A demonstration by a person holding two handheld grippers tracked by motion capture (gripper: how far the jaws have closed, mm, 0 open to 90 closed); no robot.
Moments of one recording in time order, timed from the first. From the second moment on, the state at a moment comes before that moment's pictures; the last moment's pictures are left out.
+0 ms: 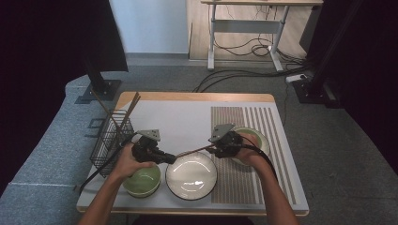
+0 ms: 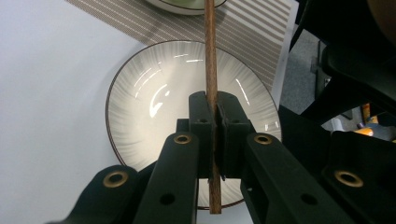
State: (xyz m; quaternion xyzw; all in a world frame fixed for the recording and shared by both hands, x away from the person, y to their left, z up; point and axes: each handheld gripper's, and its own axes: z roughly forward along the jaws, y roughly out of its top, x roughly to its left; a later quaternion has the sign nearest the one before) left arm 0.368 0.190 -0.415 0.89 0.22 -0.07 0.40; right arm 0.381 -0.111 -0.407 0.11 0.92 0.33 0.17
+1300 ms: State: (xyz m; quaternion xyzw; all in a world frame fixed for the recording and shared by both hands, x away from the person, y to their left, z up) left arm 0.365 0.204 -0.405 0.82 0.33 0.05 0.47; right arm 0.361 -0.135 -0.431 0.08 0.91 0.39 0.12
